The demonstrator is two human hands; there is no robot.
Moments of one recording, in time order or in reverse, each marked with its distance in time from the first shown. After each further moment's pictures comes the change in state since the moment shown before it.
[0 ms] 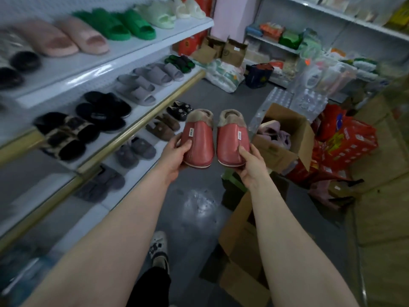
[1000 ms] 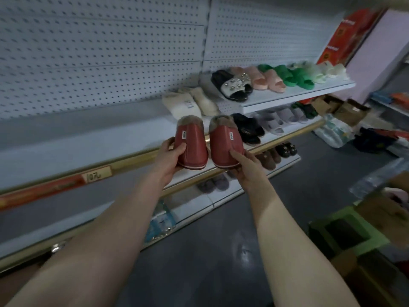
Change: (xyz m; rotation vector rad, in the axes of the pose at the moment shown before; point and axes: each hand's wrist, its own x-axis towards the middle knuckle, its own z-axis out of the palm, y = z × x) left_hand -0.330 0.098 -0.431 -0.149 0.516 0.272; right_hand -0.323 0.225 0.318 -0.157 -0.637 0.095
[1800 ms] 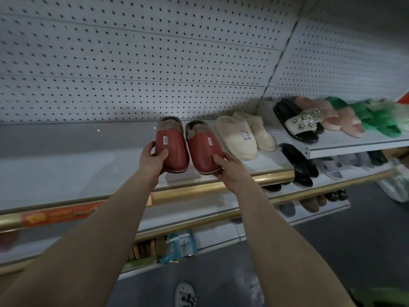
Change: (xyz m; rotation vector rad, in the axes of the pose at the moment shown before) left_hand 0.112 0.065 -0.166 -0.085 0.438 0.123; right_hand 0.136 0.064 0.204 -0.219 -0.348 0.212
